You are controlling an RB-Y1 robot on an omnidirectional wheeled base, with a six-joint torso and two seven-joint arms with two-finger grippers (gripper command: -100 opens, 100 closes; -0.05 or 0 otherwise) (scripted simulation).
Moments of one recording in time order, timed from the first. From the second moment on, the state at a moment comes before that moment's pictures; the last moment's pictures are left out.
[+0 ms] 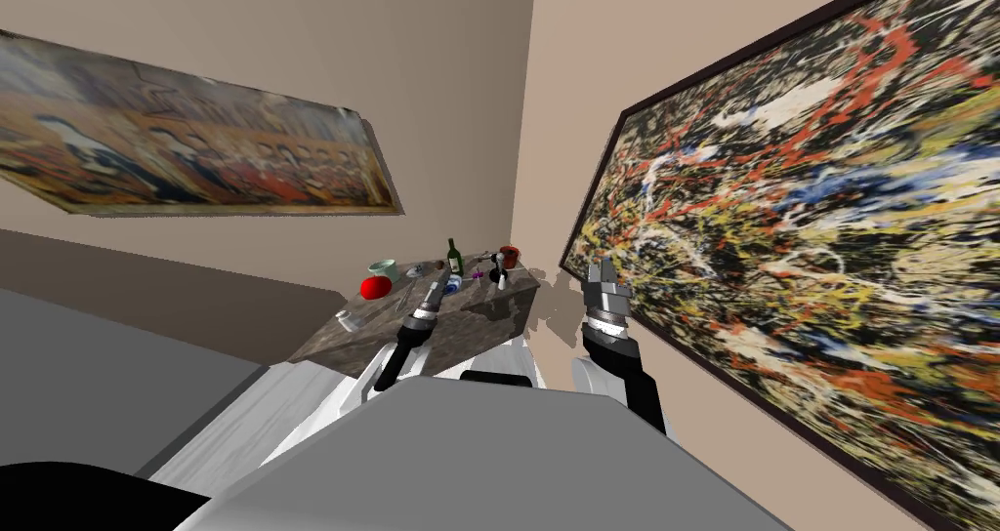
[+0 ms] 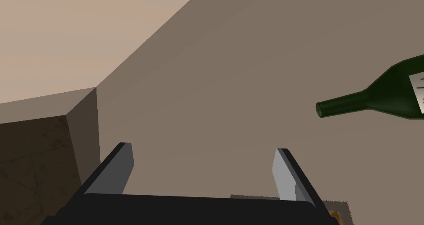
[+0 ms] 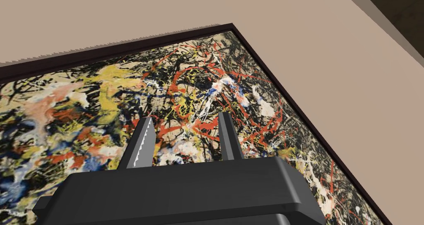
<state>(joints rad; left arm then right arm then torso) 0.42 0.14 -0.01 -2.02 -0.24 -0.54 -0.20 0.52 0.05 0.07 -2.38 -0.01 -0.46 0.16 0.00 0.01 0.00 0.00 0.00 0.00</state>
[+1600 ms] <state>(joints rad) 0.17 0.16 -0.07 -1.61 -0.52 -0.46 -0.41 0.52 0.05 0.07 -2.38 -0.01 -0.46 0.16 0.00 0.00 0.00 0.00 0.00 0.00</state>
